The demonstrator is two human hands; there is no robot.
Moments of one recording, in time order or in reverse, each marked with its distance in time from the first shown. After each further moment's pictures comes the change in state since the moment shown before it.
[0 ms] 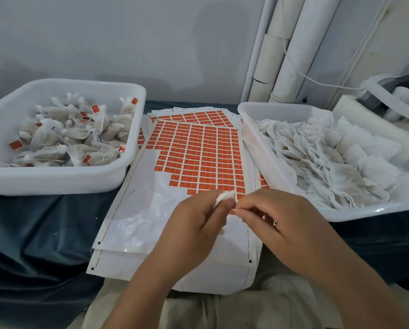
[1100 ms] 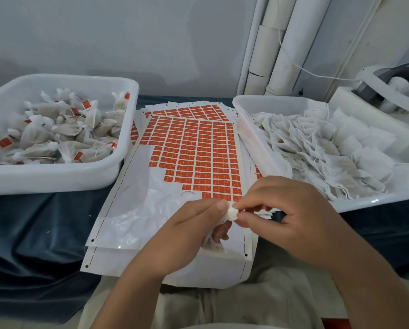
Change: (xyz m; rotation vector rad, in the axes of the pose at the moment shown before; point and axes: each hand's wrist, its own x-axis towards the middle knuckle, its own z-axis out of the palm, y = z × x) left_hand -0.004 -0.005 -0.009 -0.341 -0.301 -0.143; right_hand -0.002 0.010 -0.015 0.139 -0.040 -0.047
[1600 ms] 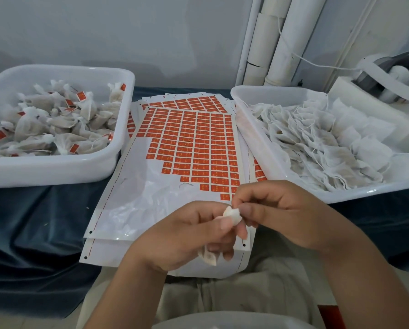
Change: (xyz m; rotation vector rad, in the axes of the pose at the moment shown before) left_hand 0.003 -0.014 -0.002 -0.445 -0.495 0.105; right_hand 0.002 0.009 0.005 0.664 -0.352 0.187
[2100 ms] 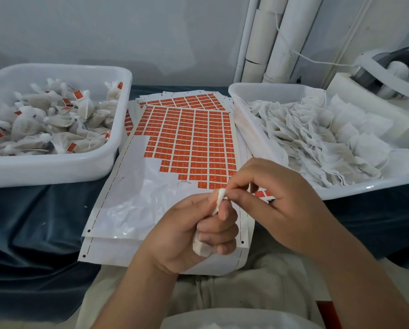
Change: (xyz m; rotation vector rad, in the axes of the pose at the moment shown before) left_hand 0.009 -0.004 0.012 -0.527 -0.075 0.088; right_hand 0.004 -0.009 0.013 -0.591 0.390 -0.334
